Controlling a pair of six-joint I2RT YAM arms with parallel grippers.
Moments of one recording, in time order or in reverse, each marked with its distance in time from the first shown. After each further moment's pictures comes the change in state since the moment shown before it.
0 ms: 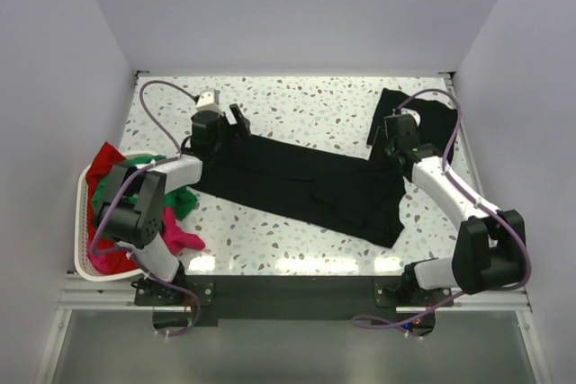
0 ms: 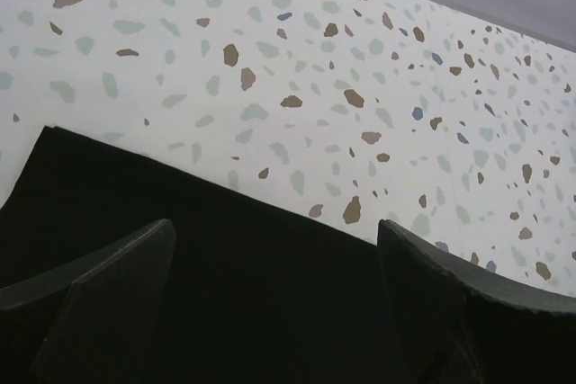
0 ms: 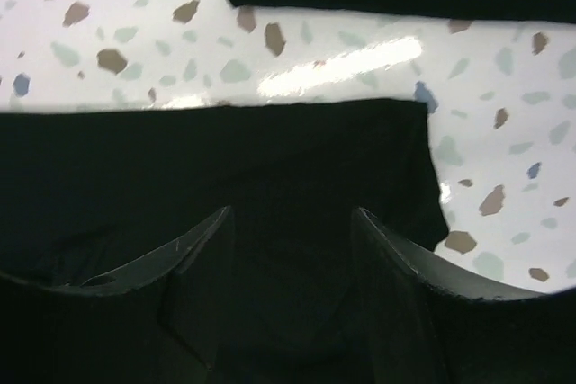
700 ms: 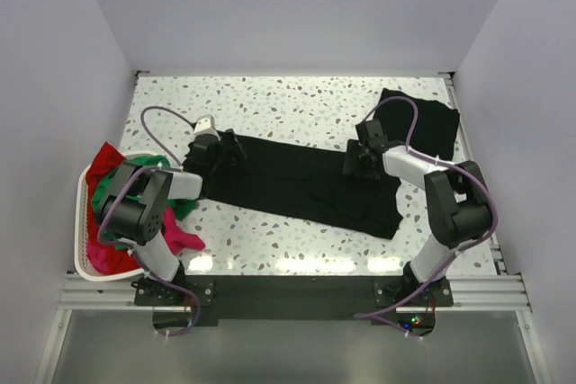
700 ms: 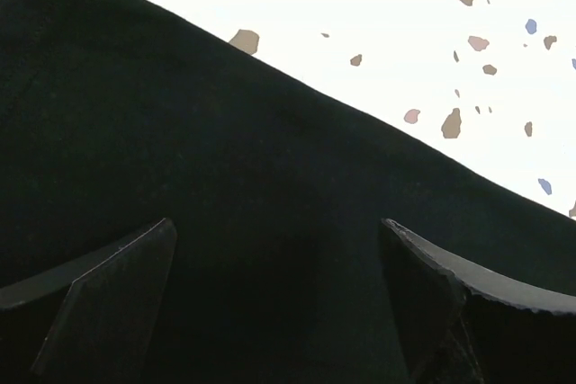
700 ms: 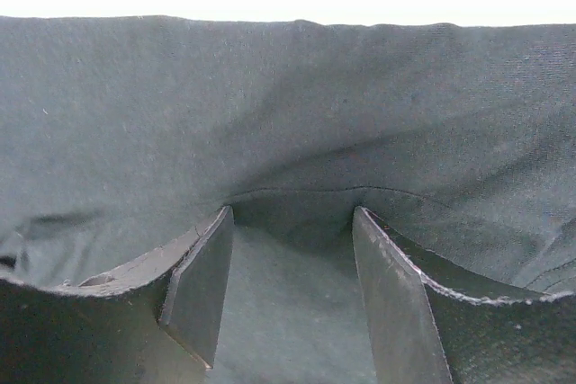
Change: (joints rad) left arm -0.002 0.037 -0.207 0.092 -0.037 -0.058; right arm 0.115 0.303 0.003 0.127 -0.174 0.033
